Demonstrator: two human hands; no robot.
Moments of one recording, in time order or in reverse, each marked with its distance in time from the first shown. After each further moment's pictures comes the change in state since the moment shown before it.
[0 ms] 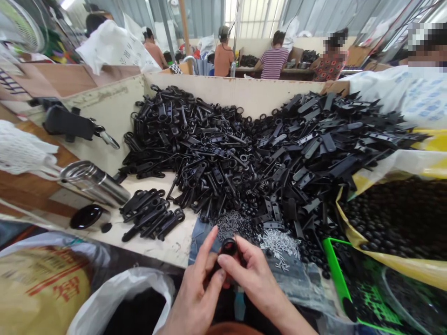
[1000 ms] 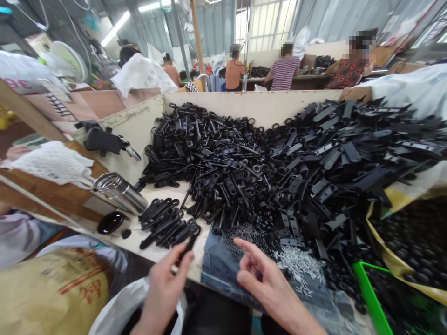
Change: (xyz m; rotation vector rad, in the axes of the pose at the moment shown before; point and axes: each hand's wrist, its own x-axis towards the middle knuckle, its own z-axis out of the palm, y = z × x) left_hand 0.009 0.001 -0.080 0.677 0.574 0.134; right_hand 0.012 0.003 -0.016 -0.218 0.008 0.009
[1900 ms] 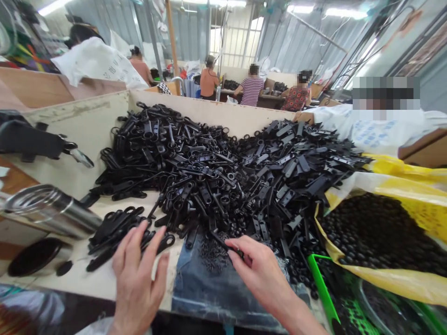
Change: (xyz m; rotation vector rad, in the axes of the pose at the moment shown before) left_hand 0.049 0.005 0.022 0.272 0.247 0.546; right_hand 0.019 -0.030 -0.036 -0.701 0.220 -0.239
